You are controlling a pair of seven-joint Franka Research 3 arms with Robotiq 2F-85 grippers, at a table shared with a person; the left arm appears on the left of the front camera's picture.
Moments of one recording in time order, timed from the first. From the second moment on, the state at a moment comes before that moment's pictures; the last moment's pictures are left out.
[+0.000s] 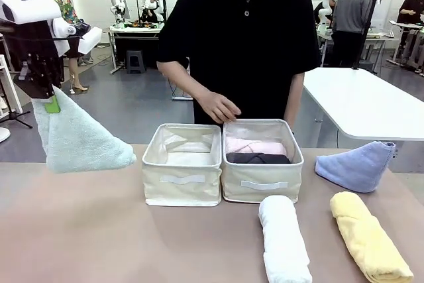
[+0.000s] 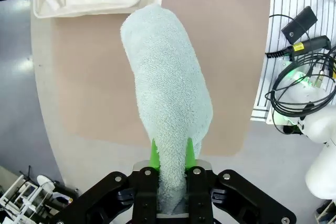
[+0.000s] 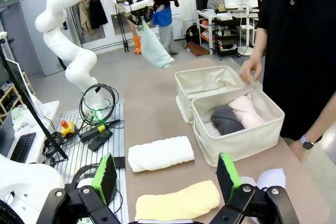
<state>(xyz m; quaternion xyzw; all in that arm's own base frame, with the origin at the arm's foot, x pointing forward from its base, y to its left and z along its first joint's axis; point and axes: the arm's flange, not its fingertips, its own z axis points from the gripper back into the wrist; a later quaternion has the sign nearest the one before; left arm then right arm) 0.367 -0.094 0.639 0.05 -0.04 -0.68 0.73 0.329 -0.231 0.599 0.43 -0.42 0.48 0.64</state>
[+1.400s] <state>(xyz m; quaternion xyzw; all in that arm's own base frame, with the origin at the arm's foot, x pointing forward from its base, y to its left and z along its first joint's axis) 0.512 -0.273 0.606 0.07 -0.09 -0.78 0.61 0.329 -0.231 0.599 0.43 -0.42 0.48 0.64</state>
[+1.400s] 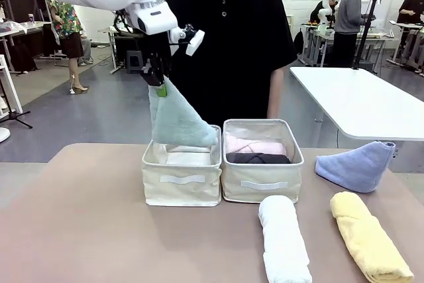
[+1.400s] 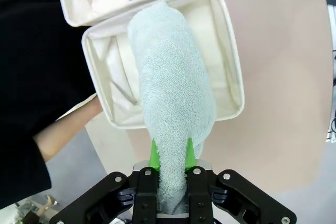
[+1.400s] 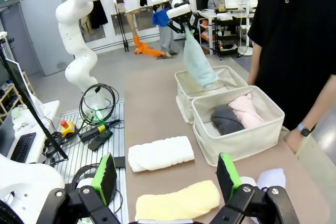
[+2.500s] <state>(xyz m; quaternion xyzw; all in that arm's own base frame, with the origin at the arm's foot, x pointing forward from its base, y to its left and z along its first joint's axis) 0.529 -0.284 0.496 0.02 0.00 -0.80 0.60 0.329 -0.231 0.599 0.43 -0.42 0.48 0.64</state>
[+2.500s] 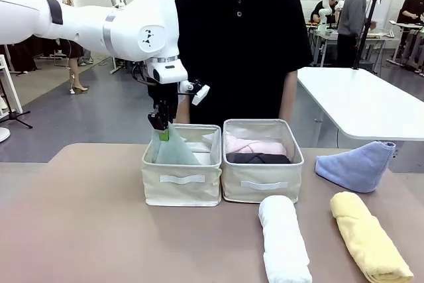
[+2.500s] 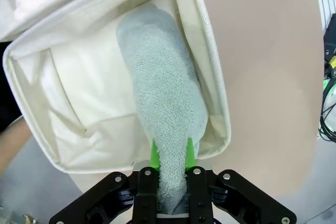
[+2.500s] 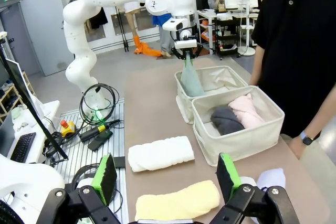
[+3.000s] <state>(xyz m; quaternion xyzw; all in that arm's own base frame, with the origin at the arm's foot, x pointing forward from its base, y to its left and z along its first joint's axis) 0.529 -0.286 0.454 0.00 0.03 -0.79 0.61 0.329 -0.231 0.599 0.43 -0.42 0.48 0.64</state>
